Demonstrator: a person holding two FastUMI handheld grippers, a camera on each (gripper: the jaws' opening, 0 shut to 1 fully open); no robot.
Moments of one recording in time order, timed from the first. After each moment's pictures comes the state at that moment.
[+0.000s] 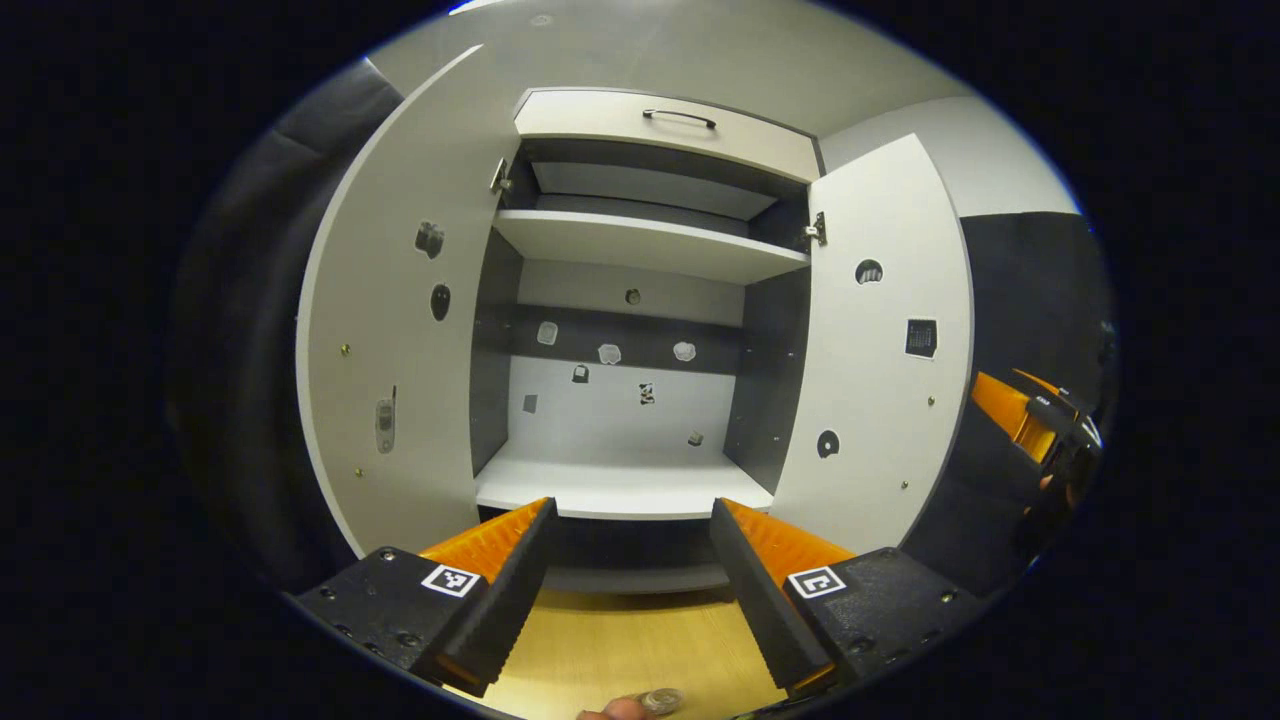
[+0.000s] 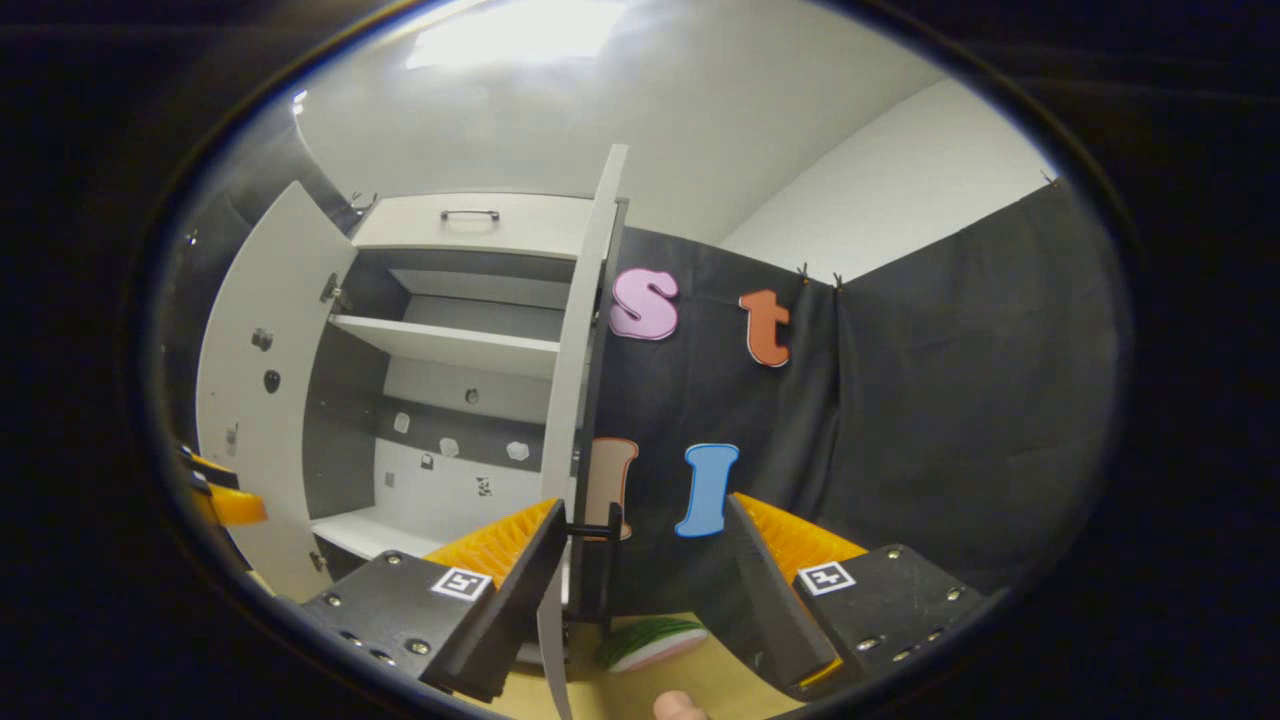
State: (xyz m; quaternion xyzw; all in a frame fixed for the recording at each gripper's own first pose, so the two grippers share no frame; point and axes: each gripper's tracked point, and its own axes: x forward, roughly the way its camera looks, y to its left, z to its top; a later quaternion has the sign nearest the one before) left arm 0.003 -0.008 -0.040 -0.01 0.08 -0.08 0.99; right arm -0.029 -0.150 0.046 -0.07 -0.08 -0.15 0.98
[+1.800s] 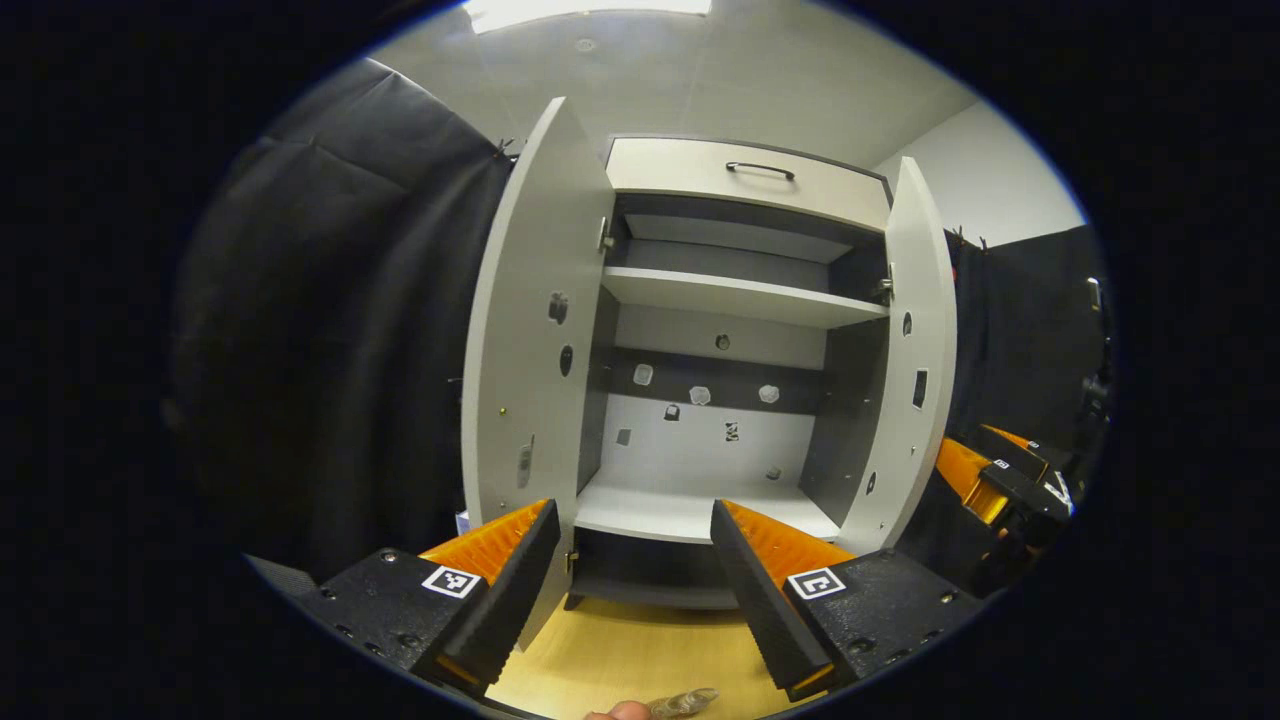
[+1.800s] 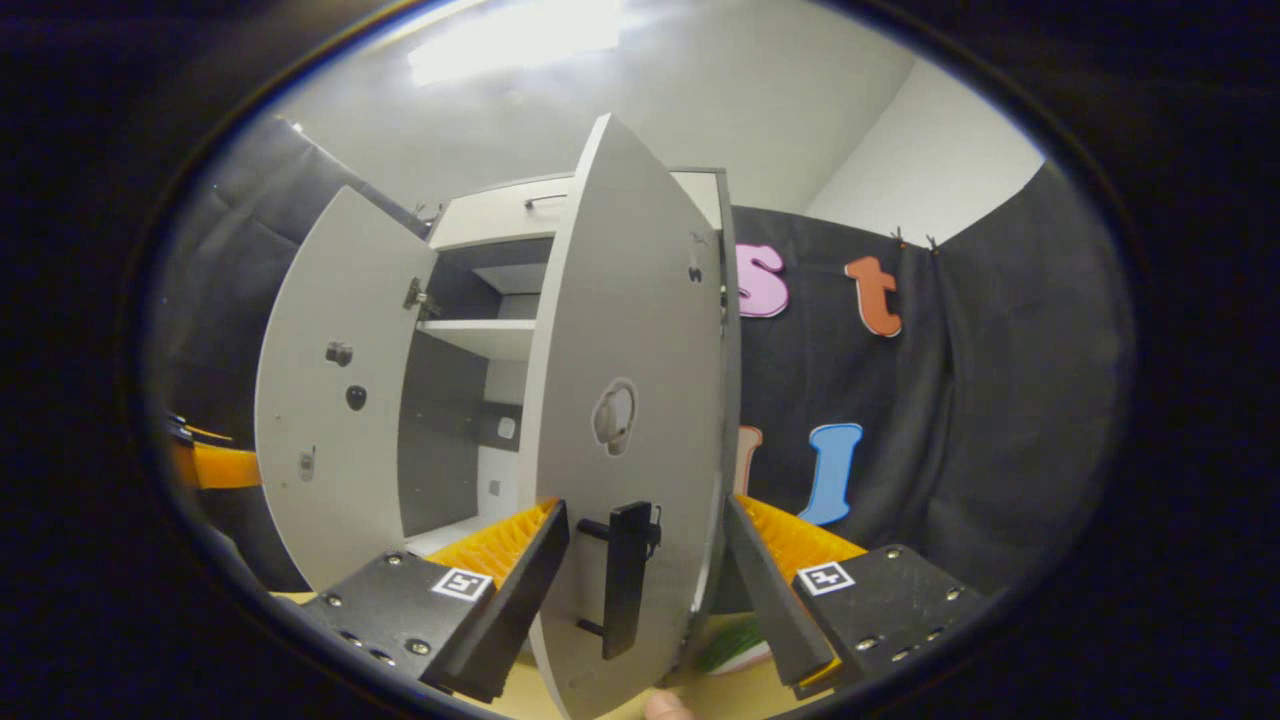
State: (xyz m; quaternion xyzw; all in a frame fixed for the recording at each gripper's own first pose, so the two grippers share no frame) left arm -0.039 0.064 0.003 -0.01 0.04 0.04 1.00; right arm 0.038 -0.023 0.024 -0.02 -0.05 0.02 1.00
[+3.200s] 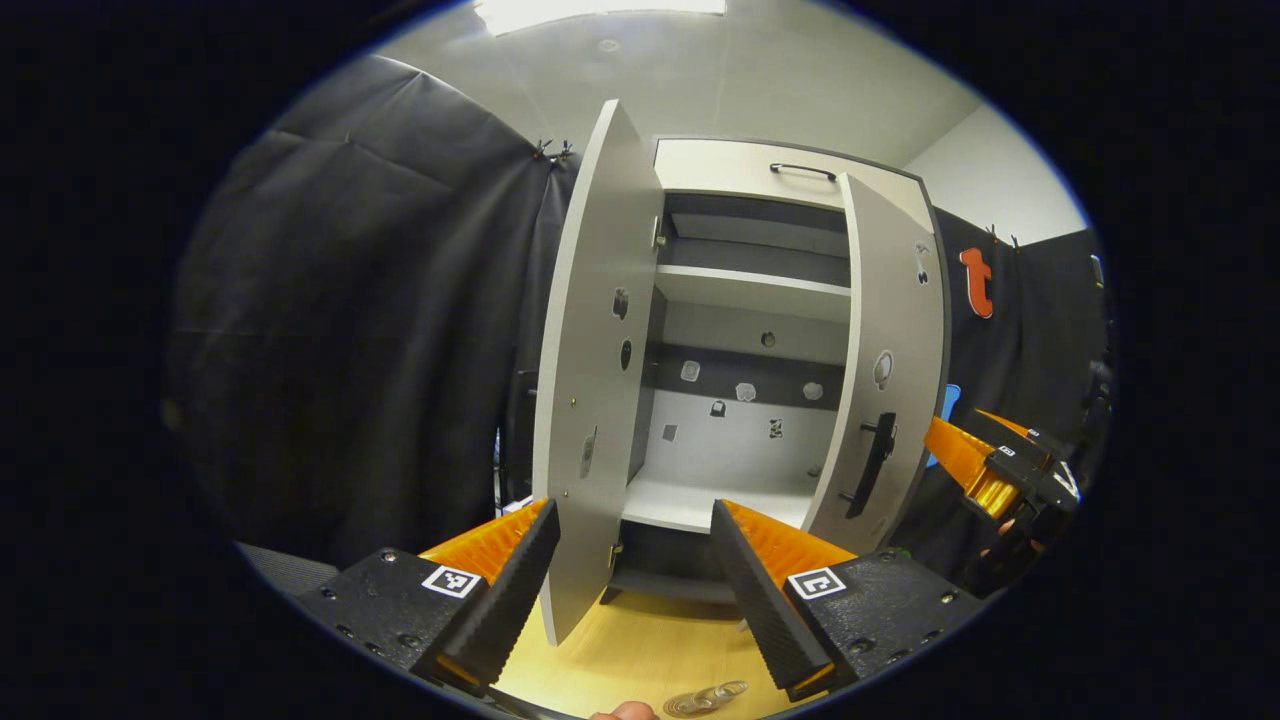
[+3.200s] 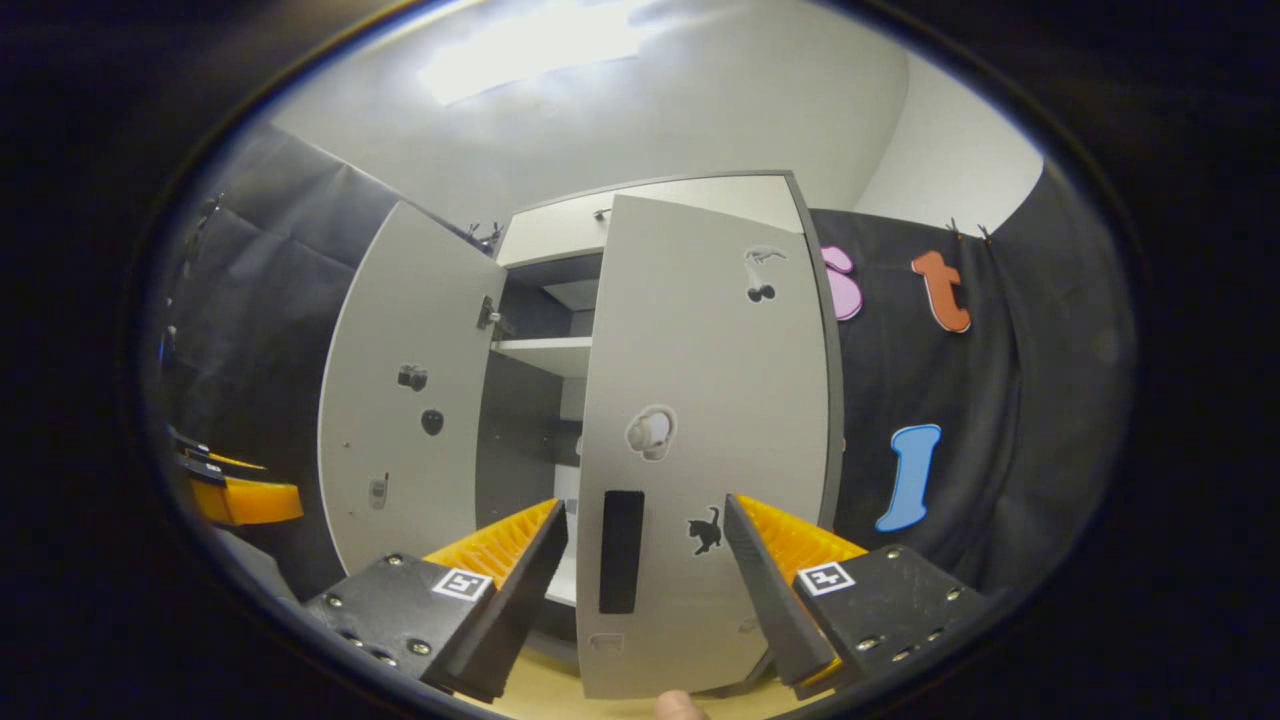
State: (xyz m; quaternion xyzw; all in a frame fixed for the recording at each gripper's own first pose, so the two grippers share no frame) left arm -0.053 0.095 -0.005 -0.02 0.05 0.09 0.99; right arm 0.040 0.032 0.030 -0.01 -0.06 0.09 0.99
